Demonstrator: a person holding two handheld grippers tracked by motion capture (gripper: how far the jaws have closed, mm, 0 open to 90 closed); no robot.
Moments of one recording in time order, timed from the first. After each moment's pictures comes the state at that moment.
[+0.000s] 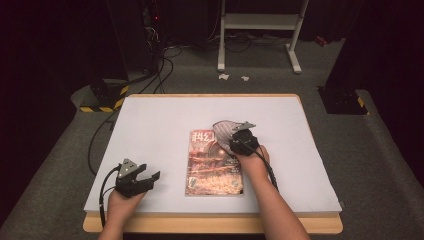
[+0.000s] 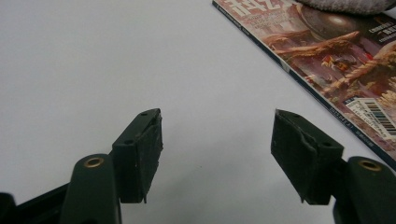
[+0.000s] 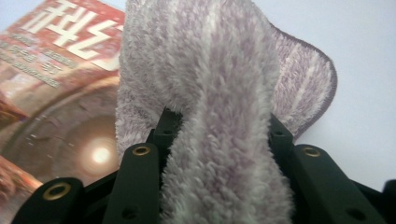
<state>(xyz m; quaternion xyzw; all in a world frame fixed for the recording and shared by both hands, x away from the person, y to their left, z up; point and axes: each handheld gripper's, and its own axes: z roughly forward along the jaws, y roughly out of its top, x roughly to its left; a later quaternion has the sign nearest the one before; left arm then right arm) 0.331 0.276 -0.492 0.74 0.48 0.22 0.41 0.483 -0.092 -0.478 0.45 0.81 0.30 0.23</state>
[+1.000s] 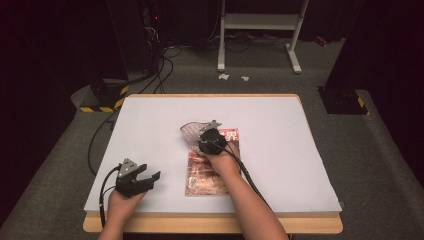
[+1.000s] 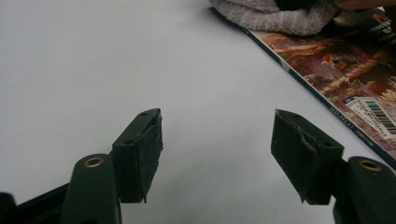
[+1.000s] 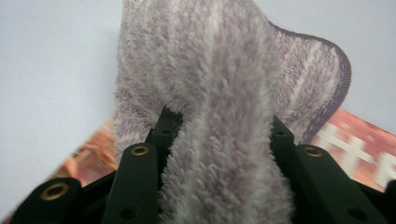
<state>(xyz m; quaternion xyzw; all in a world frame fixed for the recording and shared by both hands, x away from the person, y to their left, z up) 0.332 0.276 -0.494 0.74 0.48 0.22 0.41 0.486 0.000 -0.484 0.40 0.84 0.33 0.19</state>
